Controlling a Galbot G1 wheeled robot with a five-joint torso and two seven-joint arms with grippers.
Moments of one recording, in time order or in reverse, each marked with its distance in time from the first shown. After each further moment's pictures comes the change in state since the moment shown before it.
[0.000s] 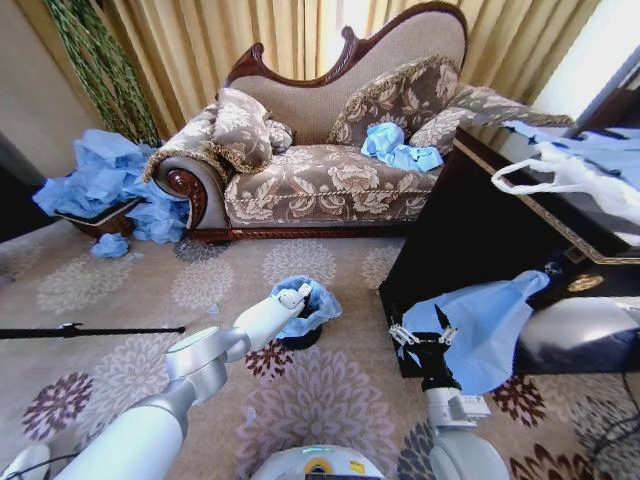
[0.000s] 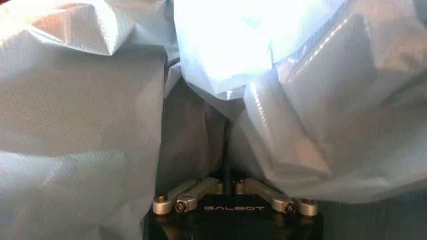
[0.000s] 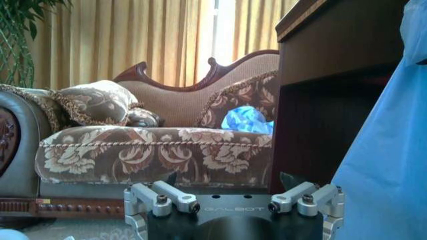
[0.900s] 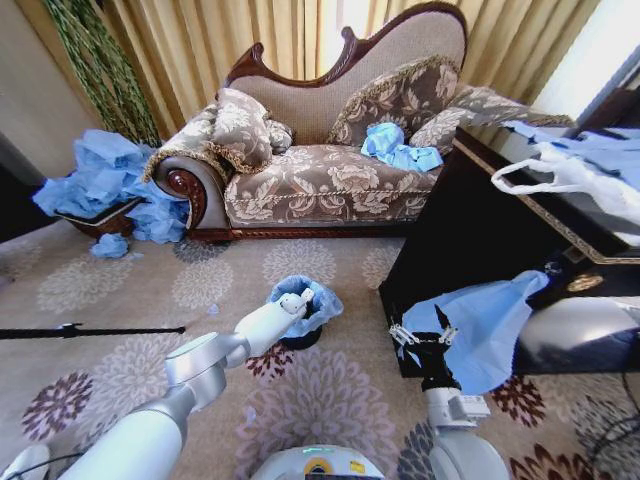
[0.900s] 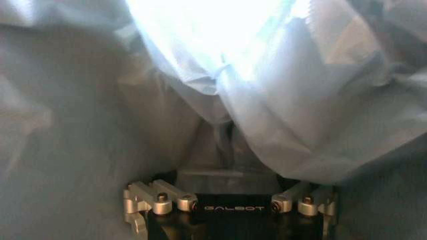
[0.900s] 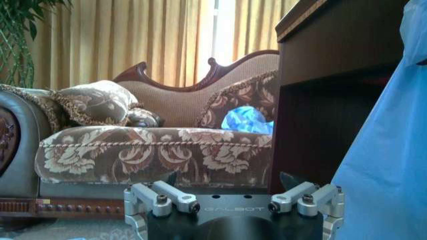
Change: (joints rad) left arm 0.035 0.007 -0.042 -0.037 0.020 0.050 0.047; right arm 0.000 0.000 0.000 0.000 0.000 0.000 0.000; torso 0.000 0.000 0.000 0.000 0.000
